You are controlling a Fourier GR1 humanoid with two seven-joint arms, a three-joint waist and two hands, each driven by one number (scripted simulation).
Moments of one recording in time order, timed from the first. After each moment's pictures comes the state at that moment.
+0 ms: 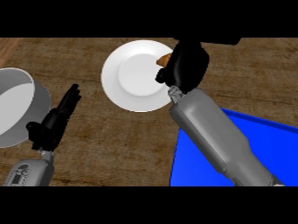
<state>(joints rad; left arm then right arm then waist) -0.15 0.22 -0.03 -1.32 0.03 -0.05 -0.12 -0.90 -0.01 0.36 -1.09 1.20 -0.36 1.15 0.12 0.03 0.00</state>
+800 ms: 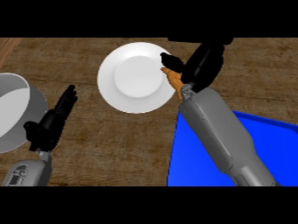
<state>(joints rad) -0.15 0.22 -0.01 -1.30 0.03 -0.04 -0.11 -0.85 -0.01 0.24 -1.04 1.12 -0.93 1.06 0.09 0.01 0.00</state>
